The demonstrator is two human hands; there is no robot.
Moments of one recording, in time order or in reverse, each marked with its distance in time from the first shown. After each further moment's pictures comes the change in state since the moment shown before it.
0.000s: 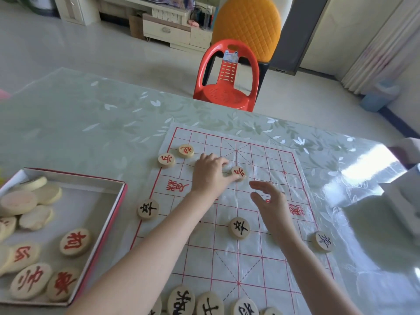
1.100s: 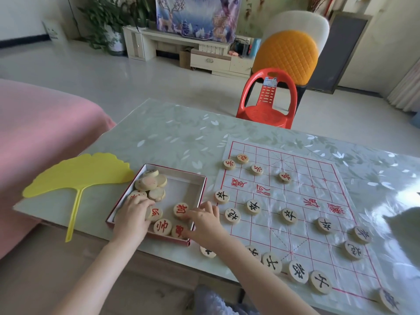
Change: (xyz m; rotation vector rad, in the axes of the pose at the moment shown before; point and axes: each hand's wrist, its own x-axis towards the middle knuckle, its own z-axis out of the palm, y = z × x) left_hand -0.234 -0.174 -0.220 0.330 0.038 -0.350; right_hand -0.160 -0.150 0.171 -0.555 -0.631 -0.505
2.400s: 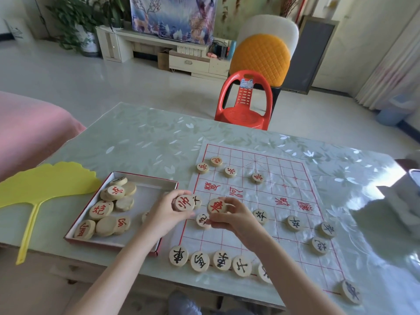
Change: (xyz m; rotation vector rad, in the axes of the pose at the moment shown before) left_hand 0.015 0.130 0.007 -0.734 -0.266 0.024; right_hand -0.061 0.084 -0.082 1.449 0.159 0.428
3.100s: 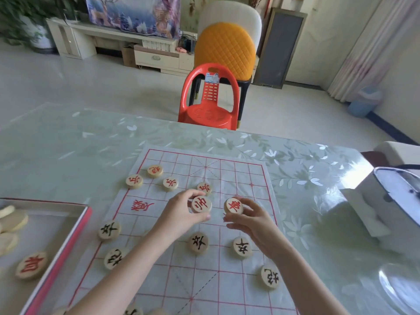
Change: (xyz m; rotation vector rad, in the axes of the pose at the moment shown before) left_hand 0.097 0.089 0.180 0.107 -0.130 0.104; right_hand 0.038 -0.034 -0.213 0.009 0.138 -0.072
